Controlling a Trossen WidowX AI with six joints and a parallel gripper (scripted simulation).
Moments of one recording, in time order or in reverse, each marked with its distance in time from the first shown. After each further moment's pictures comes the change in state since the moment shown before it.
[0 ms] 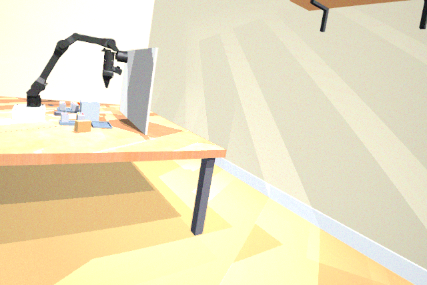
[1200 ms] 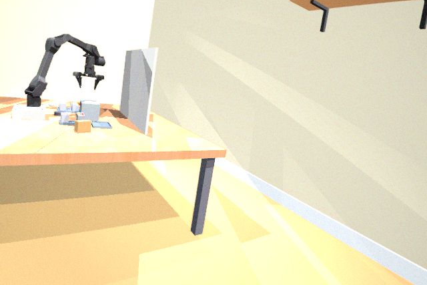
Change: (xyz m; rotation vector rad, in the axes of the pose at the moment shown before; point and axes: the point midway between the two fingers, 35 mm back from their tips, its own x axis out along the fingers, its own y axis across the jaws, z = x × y) arm 0.041 0.201 -0.113 -1.290 0.029 0.014
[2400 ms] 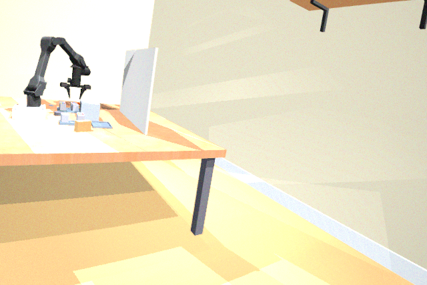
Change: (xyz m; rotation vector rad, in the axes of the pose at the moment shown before) arm 0.079 0.086 0.020 -0.523 -0.007 0.007
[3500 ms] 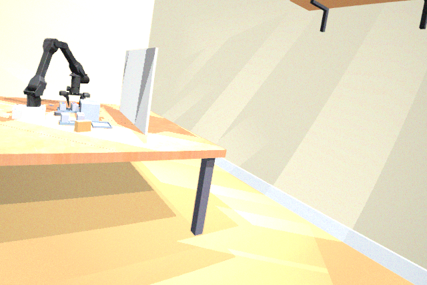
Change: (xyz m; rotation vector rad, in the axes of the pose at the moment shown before) arm 0.054 0.002 -0.001 0.000 0.000 0.000
